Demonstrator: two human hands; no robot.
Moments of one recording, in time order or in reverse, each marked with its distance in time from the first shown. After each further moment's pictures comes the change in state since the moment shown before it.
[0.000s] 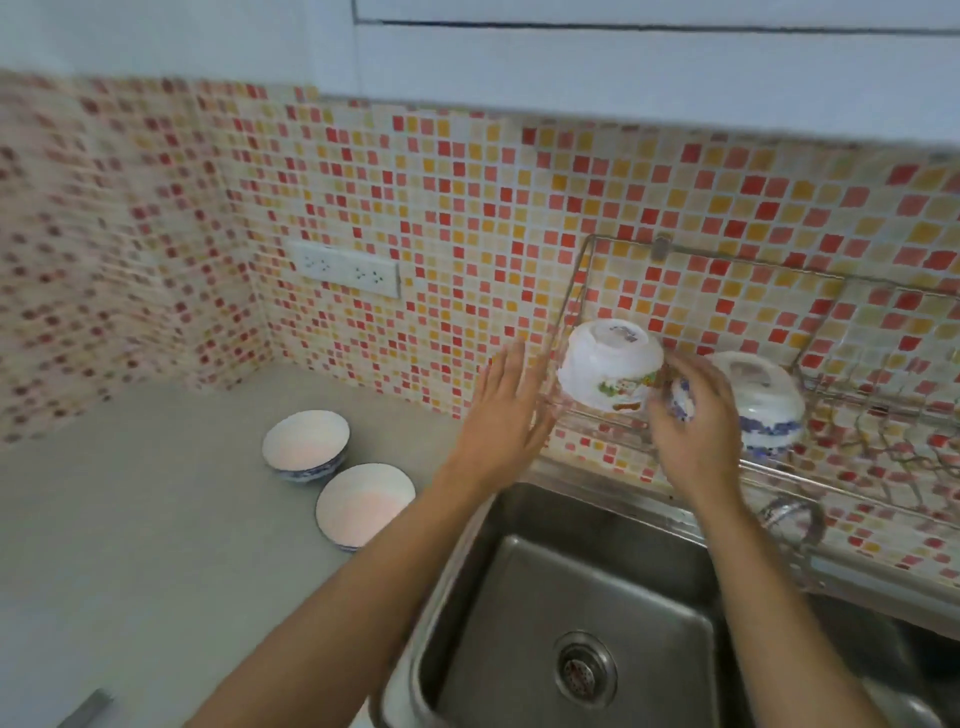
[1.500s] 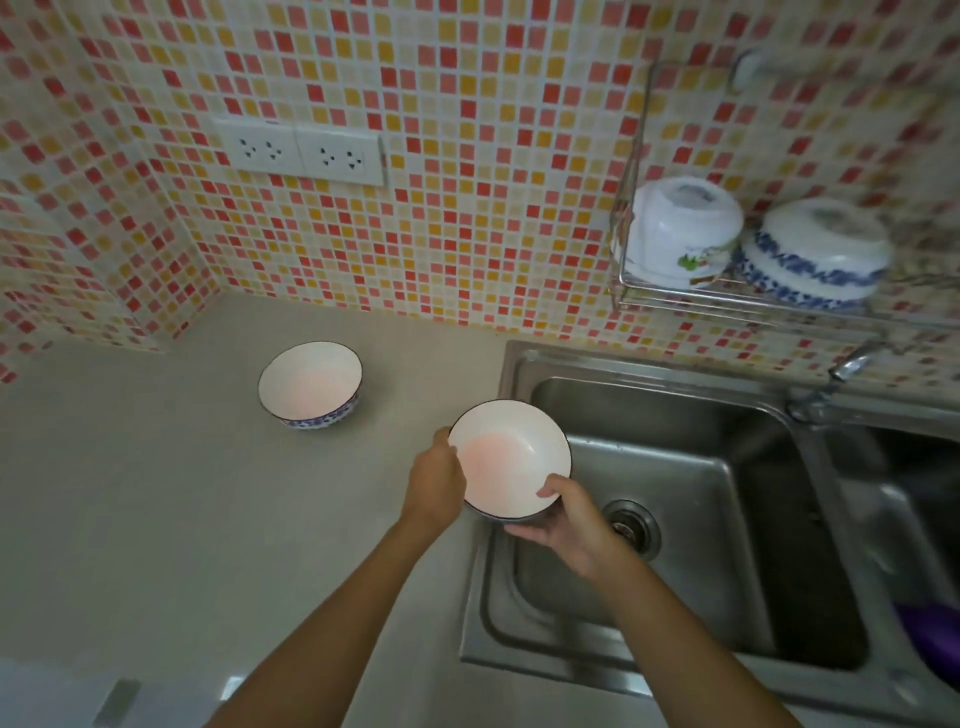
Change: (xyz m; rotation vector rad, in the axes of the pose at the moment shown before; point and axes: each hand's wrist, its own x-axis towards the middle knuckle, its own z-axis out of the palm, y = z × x) left_hand -0.131 -0.190 0.070 -0.368 -0.302 -0.513; right_hand -0.208 -0.017 0.197 0.933 -0.400 1.298
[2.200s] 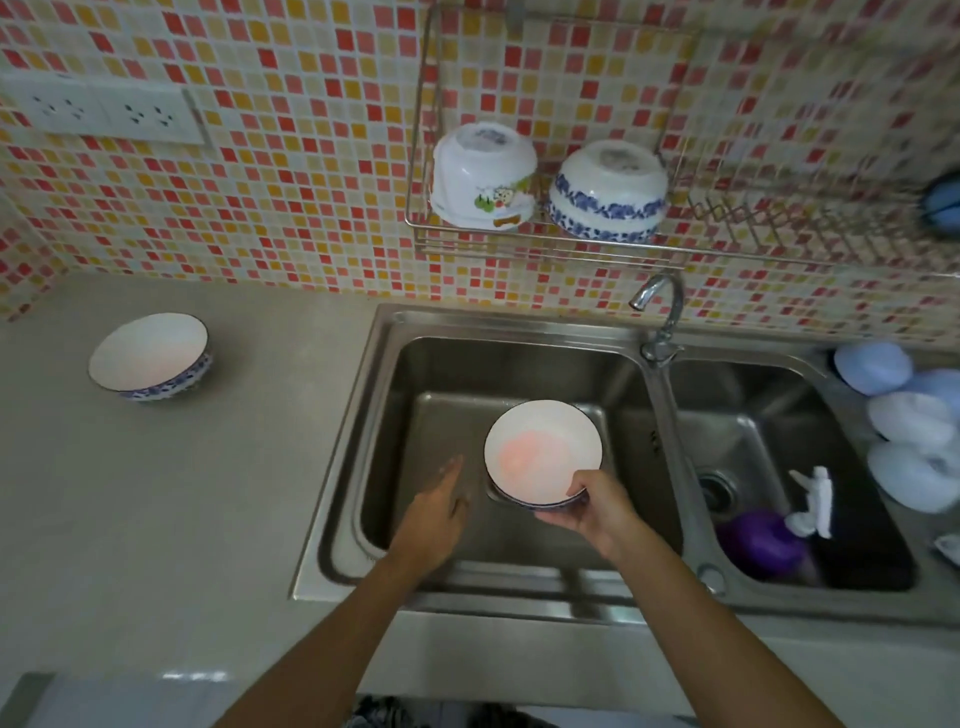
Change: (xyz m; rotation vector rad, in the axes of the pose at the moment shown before) left_hand -0.112 0.069 0.166 0.038 -0.338 0.194; right_hand -0.068 -0.040 -0.225 0.052 0.275 -0.090
